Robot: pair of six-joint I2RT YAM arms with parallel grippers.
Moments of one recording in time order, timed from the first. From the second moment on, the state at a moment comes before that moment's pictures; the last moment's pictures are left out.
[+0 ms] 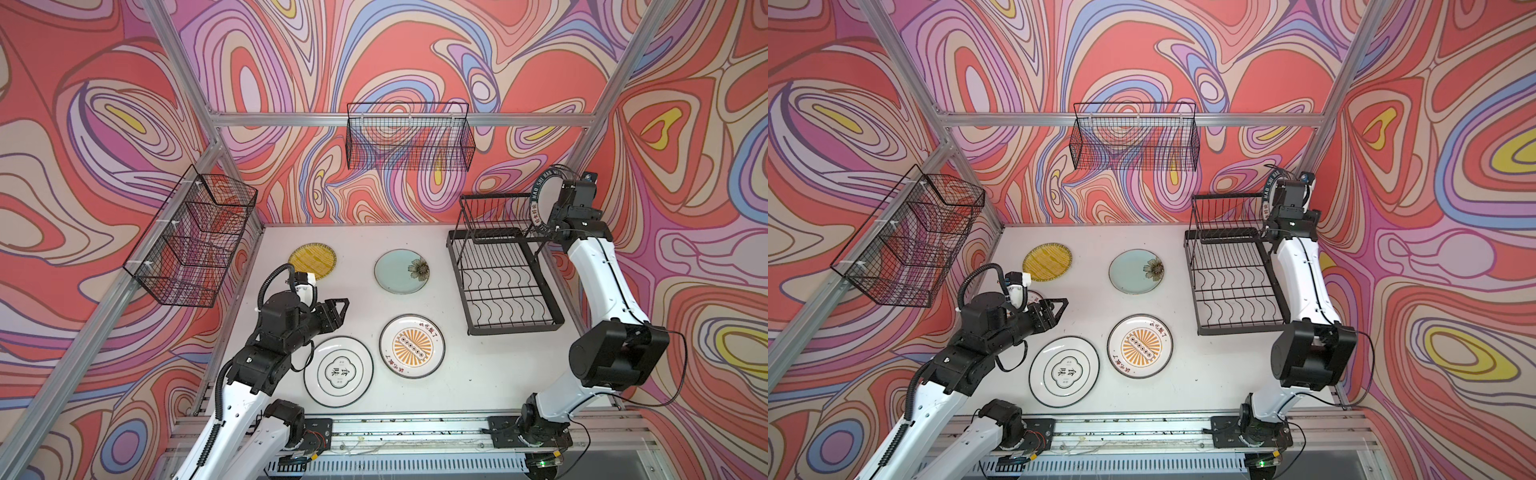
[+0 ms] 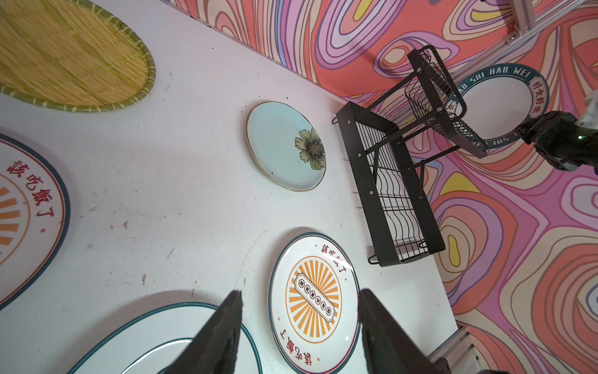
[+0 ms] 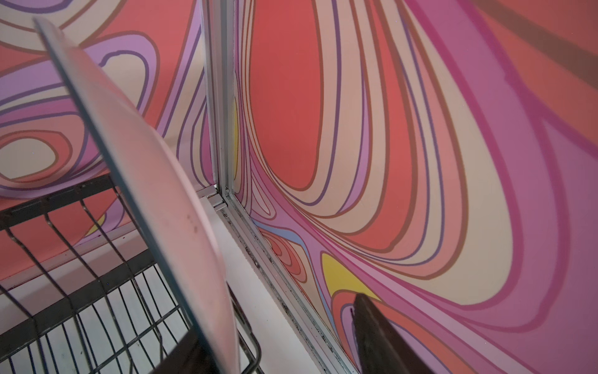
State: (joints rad) left arm -0.31 0.68 0.74 -0.52 0.23 -0.63; right arm -0.15 1.66 1.71 -0.54 0.58 0.06
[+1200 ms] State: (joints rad) left arm -0.31 0.85 0.84 -0.54 0.21 -0.62; right arm -0.14 1.26 1.49 -0.67 0.02 0.19
